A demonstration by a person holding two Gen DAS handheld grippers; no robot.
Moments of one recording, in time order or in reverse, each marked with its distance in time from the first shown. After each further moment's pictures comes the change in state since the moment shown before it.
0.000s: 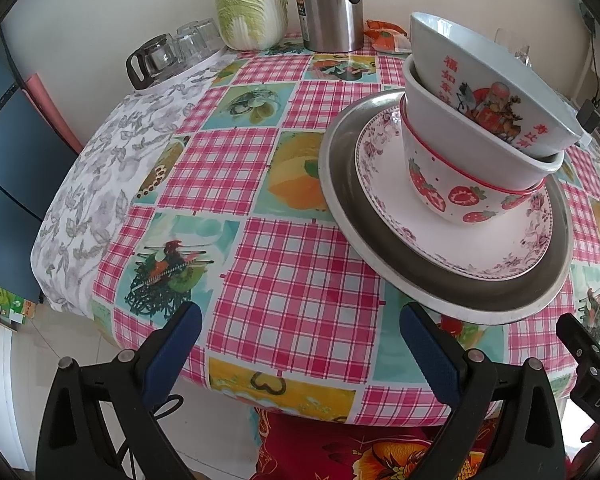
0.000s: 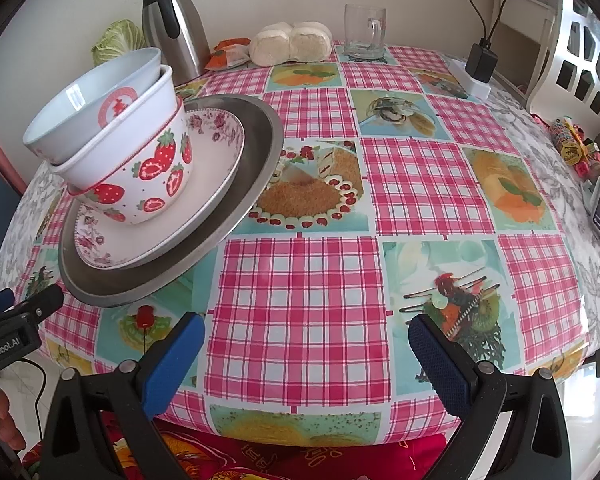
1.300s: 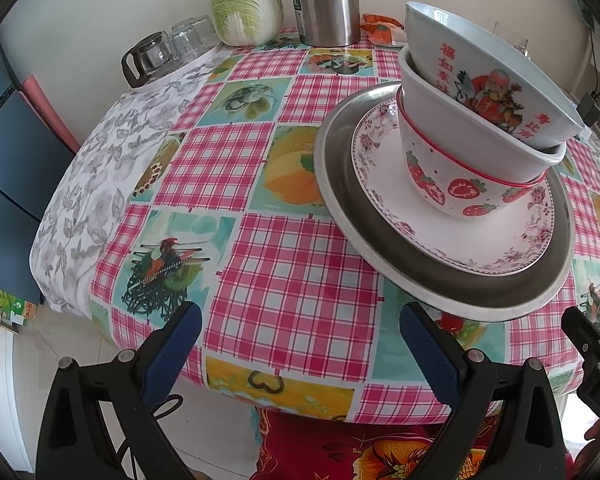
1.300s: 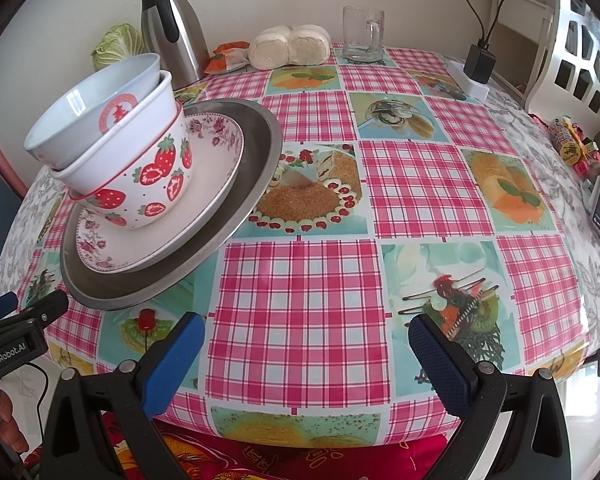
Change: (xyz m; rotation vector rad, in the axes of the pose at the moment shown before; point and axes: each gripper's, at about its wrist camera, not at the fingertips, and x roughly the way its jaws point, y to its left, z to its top) left arm 0.004 -0.003 0.000 0.010 0.019 -0.002; right arm -0.002 0.000 0.002 0.005 -0.010 0.003
